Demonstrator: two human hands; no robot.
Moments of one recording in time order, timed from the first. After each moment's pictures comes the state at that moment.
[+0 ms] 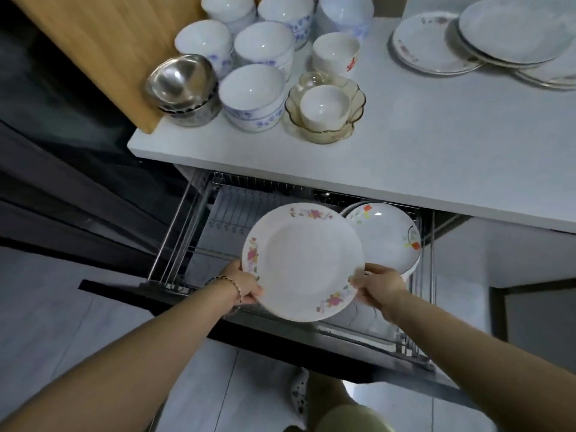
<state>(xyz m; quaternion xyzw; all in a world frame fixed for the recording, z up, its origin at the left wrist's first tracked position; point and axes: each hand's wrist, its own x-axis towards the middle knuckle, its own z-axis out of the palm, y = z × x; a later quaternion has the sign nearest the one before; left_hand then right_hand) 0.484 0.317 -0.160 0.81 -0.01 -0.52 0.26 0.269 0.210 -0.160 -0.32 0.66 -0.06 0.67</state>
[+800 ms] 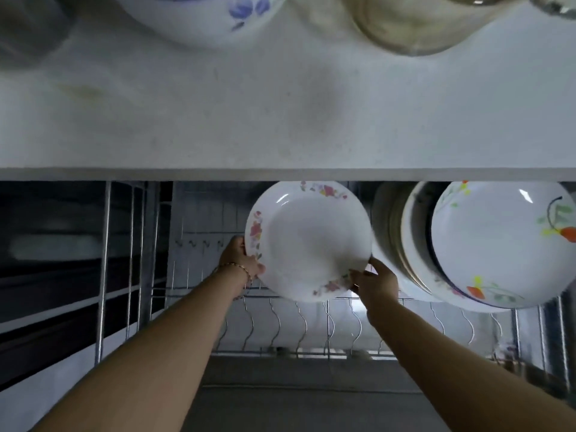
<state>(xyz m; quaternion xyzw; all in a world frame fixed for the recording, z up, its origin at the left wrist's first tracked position) 0.639 0.210 -0.400 0.85 -0.16 -0.50 0.08 0.431 0.189 -0.405 -0.19 0.78 -0.13 0.58</state>
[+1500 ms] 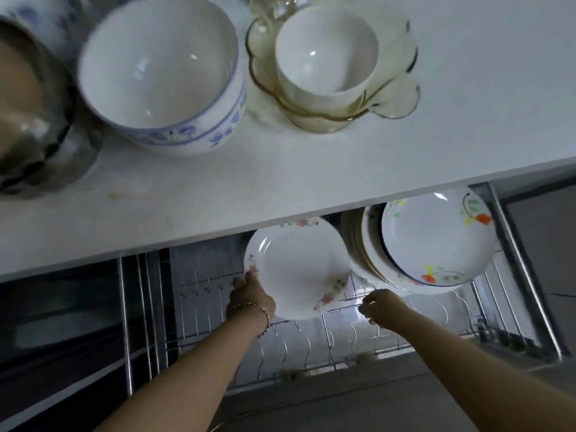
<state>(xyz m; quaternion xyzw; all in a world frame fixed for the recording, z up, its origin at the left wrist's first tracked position) 0.611 0.201 -0.334 0.80 -0.36 -0.45 -0.14 0.389 0.186 -0.338 -0.42 0.71 0.23 0.53</state>
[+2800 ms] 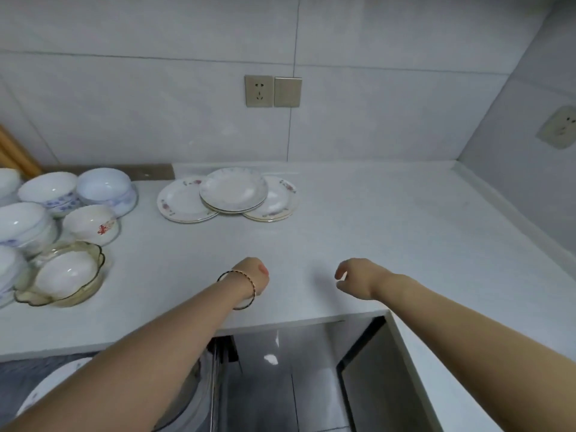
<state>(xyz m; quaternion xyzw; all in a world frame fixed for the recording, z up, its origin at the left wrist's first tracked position) 0.103 -0.030 -0.007 0.75 -0.51 -0.40 0.13 -0.109 -0.047 0.038 -0.75 0.60 0.15 0.23</state>
